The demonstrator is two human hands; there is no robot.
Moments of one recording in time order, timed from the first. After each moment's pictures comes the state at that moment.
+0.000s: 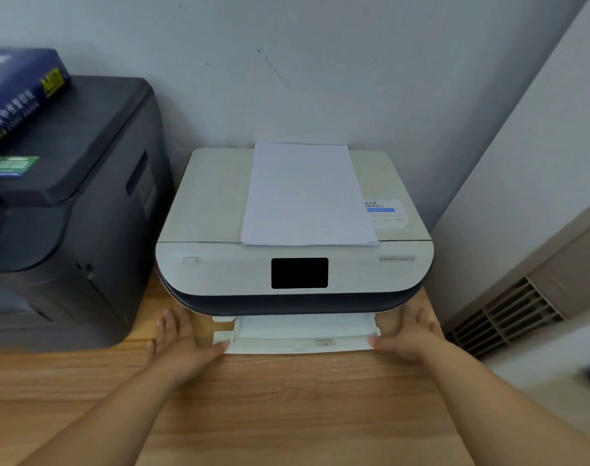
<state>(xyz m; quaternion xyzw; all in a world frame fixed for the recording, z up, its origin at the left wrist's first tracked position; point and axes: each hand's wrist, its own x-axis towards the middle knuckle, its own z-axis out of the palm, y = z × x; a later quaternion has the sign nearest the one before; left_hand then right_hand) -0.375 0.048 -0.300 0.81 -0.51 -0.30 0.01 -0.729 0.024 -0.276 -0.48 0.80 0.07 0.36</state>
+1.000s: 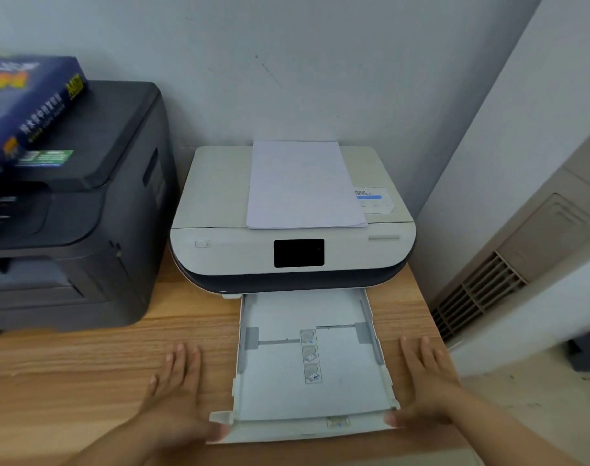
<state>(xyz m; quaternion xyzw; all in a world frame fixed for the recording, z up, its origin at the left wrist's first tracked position) -0.365 0.154 -0.286 0.69 -0.63 -0.32 -0.15 -0.738 0.139 -0.275 -0.59 0.71 0.24 0.30</state>
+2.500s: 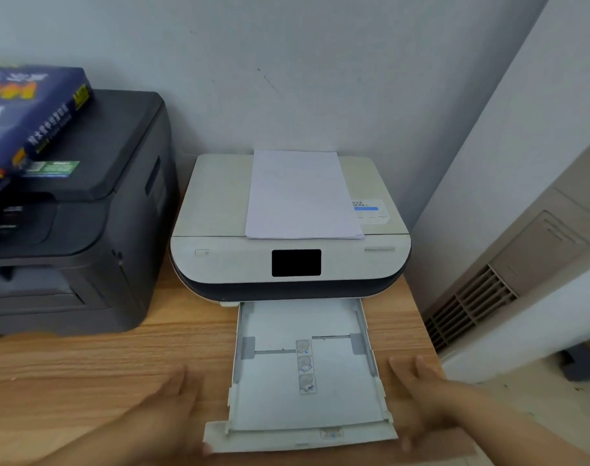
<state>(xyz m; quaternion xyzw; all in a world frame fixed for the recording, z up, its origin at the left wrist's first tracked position) -0.367 0.147 -0.253 0.65 -0.63 -0.32 -0.28 -0.737 0.129 -0.236 -0.59 0.64 0.33 0.36</state>
